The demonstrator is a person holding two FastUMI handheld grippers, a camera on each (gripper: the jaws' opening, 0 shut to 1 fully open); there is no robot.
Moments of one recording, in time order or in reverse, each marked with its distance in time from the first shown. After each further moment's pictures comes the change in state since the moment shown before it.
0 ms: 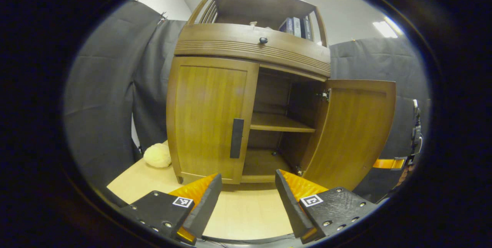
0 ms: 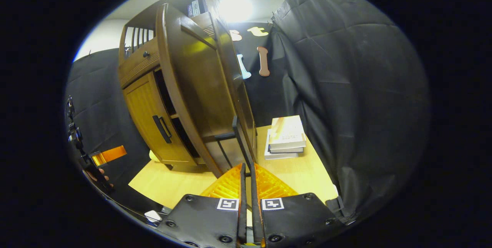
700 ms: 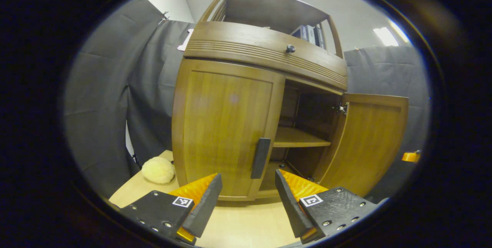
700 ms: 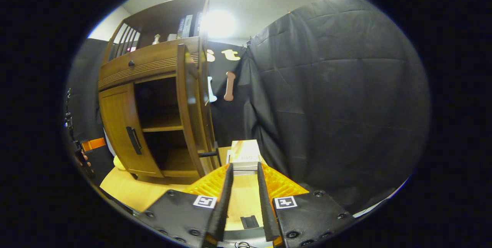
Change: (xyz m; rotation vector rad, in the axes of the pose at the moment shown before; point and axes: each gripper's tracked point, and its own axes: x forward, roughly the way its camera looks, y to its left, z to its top) left arm 0.051 0.081 0.036 -0.019 -0.078 -0.011; right arm -0.070 -0.033 0.054 -0.058 -0.189 -0.331
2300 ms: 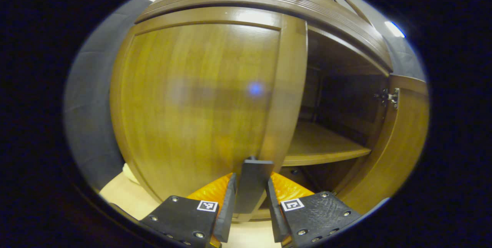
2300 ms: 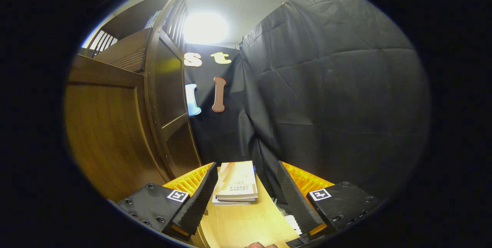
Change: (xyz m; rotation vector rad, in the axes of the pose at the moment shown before) left arm 0.204 -0.022 -0.030 0.011 0.105 0.102; right arm 0.196 -0.040 0.040 0.037 -0.046 0.025
